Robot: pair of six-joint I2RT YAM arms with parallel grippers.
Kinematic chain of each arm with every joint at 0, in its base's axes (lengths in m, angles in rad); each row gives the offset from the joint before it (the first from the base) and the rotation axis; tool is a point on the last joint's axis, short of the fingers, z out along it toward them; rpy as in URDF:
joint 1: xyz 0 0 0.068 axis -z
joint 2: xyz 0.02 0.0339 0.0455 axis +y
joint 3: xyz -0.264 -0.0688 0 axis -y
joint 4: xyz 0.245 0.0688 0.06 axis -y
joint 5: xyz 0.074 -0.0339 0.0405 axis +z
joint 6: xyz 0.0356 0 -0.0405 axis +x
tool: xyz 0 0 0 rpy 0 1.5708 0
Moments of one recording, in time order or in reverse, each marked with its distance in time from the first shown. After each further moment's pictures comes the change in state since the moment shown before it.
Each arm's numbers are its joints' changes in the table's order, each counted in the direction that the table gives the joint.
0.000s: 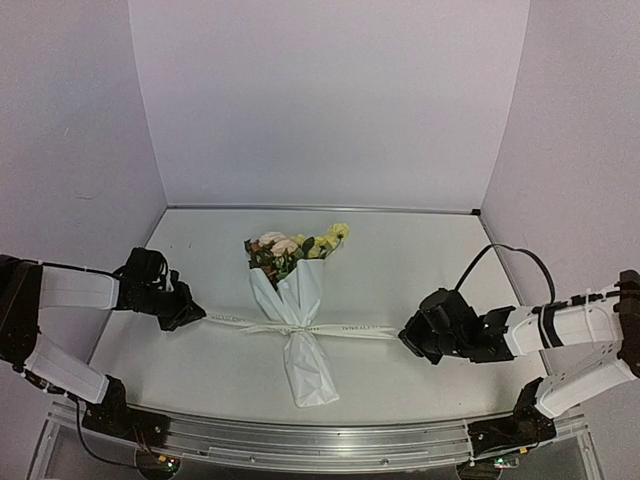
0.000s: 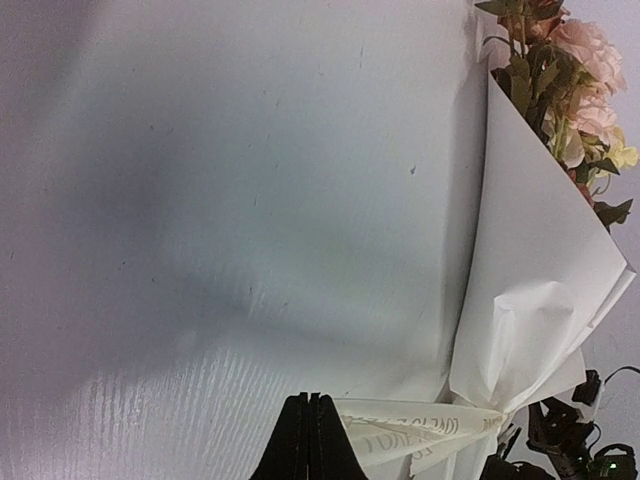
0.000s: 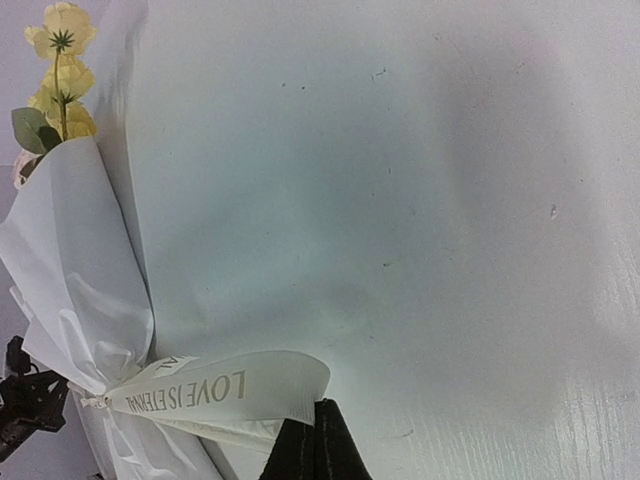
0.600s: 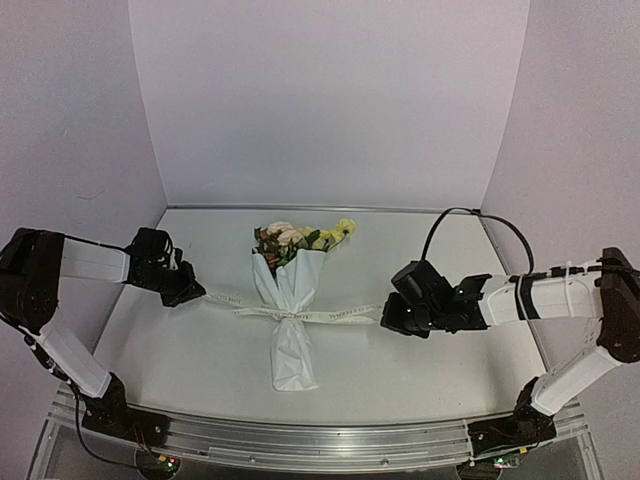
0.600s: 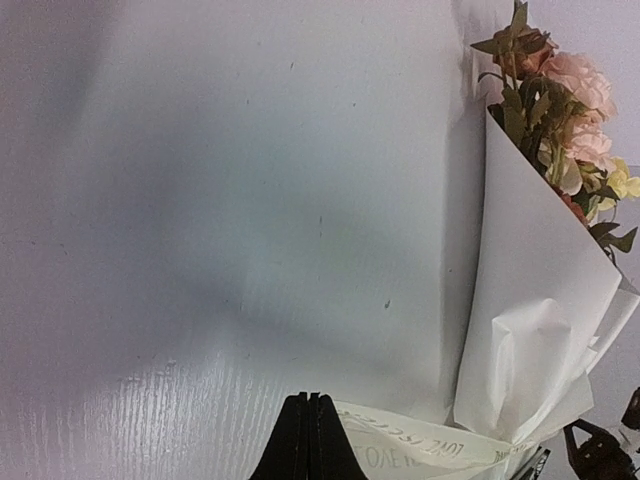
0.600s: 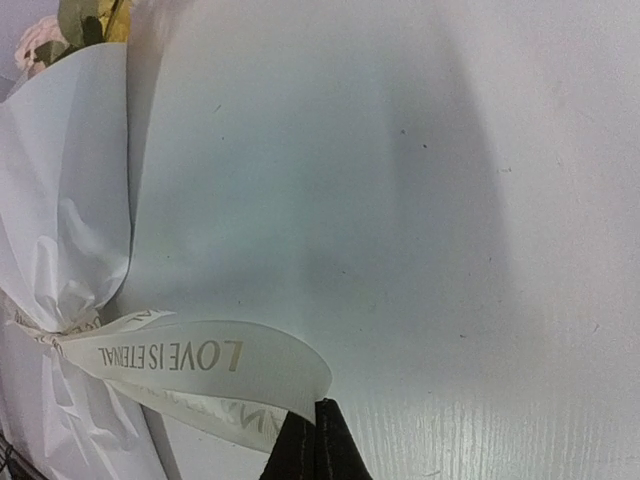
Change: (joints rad) left arm -0.041 0.212 0.217 0.010 0.013 0.131; right arm -0.008 0.173 0.314 -0.219 -0.011 -0.337
